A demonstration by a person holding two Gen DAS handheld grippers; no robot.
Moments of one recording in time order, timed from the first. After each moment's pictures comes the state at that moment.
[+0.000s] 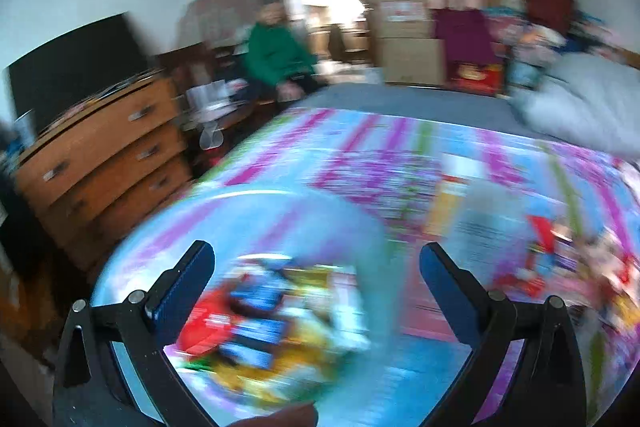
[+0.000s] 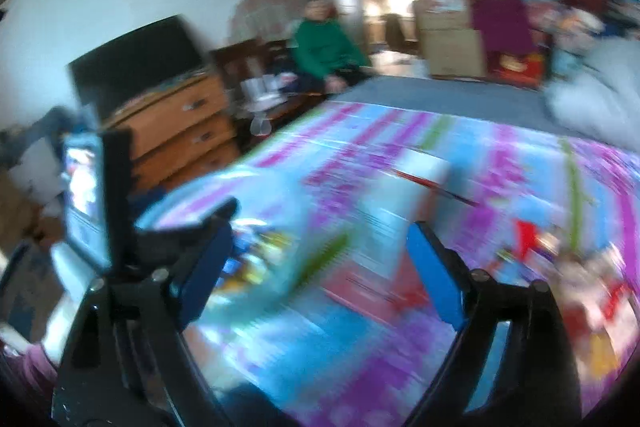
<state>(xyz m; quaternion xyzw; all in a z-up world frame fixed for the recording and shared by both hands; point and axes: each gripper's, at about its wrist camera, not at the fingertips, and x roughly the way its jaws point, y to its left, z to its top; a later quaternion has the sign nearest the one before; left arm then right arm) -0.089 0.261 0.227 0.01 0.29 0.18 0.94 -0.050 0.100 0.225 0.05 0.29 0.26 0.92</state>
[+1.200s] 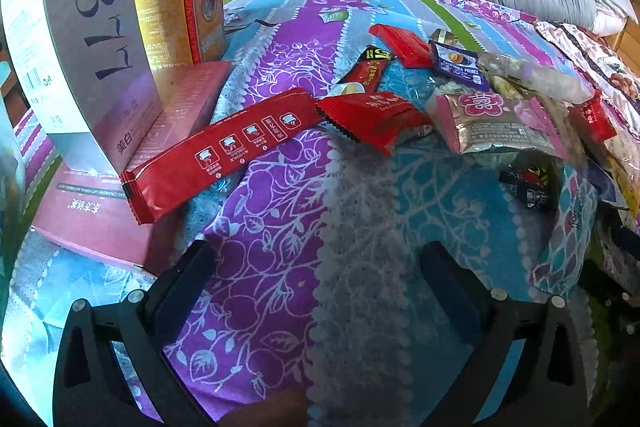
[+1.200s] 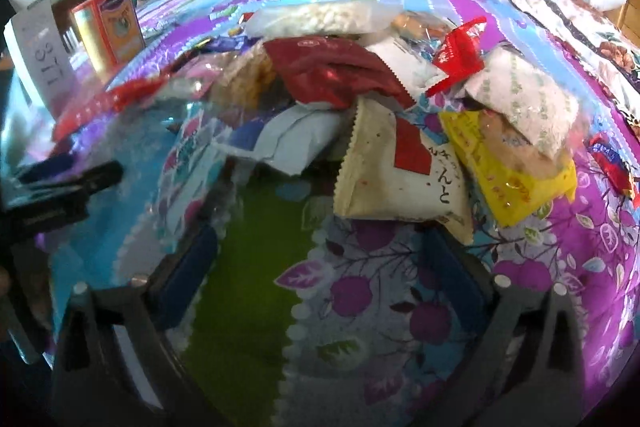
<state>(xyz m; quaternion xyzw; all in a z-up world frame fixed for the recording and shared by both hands) 0.008 0.070 -0.004 0.02 0.45 -0.01 0.89 -0.012 -0.100 -0.014 0.06 0.44 0.04 0.90</state>
